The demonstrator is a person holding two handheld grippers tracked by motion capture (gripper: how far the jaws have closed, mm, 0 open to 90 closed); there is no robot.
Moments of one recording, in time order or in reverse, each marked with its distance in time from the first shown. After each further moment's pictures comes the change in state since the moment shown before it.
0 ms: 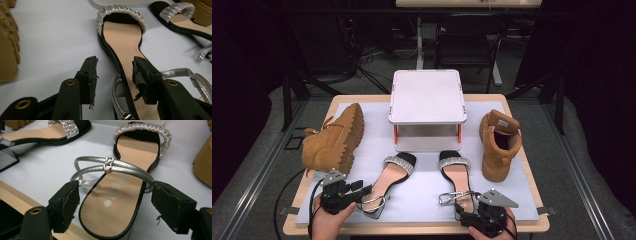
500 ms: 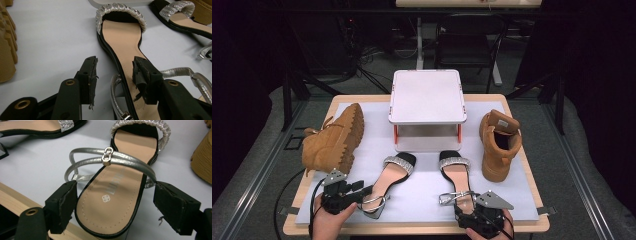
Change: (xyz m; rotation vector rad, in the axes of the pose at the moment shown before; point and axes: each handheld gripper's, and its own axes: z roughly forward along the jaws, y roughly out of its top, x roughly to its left) left arm 0.000 0.000 0.001 0.012 -0.005 0.006; right arm 0.004 -0.006 0.005 0.014 -0.039 -0.020
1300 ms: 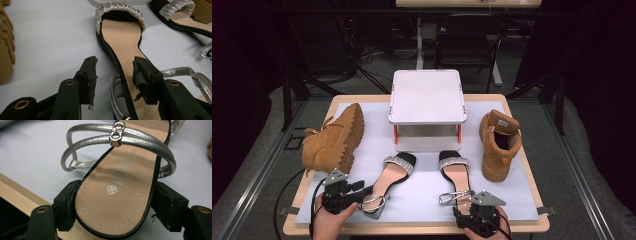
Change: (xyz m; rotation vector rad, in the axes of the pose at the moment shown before) left arm -0.001 0.000 0.003 -0.003 -0.002 0.000; right arm 0.001 -0.003 0.013 0.100 0.016 -0.020
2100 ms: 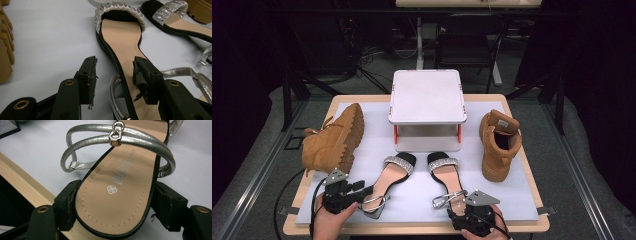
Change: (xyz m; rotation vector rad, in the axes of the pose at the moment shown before) left arm 0.000 0.000 0.001 0.003 -0.001 -0.002; right arm 0.005 0.005 0.007 -0.004 0.088 -0.106
